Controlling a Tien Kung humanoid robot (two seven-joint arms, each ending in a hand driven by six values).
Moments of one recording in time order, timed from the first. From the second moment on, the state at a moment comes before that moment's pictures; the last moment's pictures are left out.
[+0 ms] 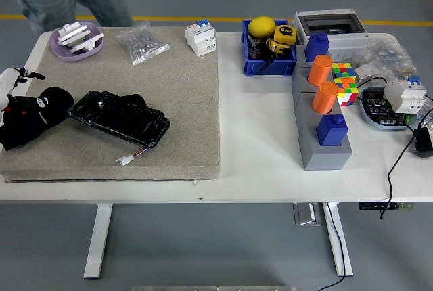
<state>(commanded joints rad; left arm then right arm) -0.44 0.41 -1.39 -0.95 1.81 -0.08 0.22 0.11 -0.44 0.51 0.29 0.10 0.05 -0.21</state>
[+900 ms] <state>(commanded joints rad) -0.51 0.40 -1.31 -0.80 1.83 -0.06 0.26 0.12 -0.44 0.55 0.29 0.07 0.04 -0.21</state>
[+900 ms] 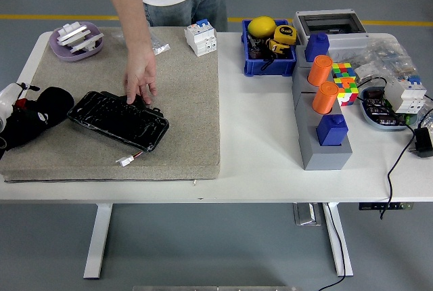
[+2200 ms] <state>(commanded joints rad) -0.48 0.39 -1.27 -0.78 1.90 0.08 0.28 0.11 -0.44 0.58 0.29 0.05 0.03 -0.20</state>
